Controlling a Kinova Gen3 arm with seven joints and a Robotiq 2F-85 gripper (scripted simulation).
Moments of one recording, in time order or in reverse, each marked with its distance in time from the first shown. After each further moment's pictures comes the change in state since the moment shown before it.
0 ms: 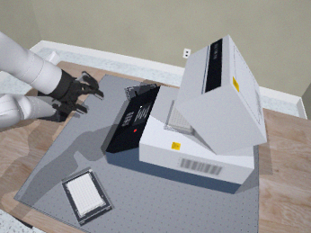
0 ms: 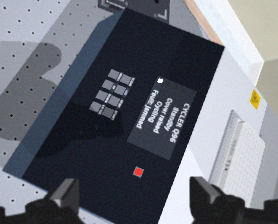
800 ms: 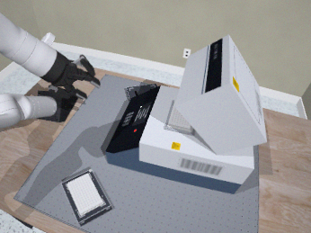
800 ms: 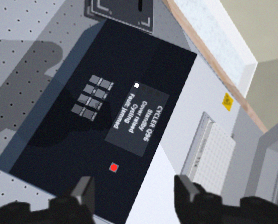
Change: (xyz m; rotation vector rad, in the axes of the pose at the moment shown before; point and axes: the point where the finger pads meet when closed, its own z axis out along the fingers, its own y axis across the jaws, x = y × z) arm 0.004 0.033 -0.042 0.000 0.000 0.000
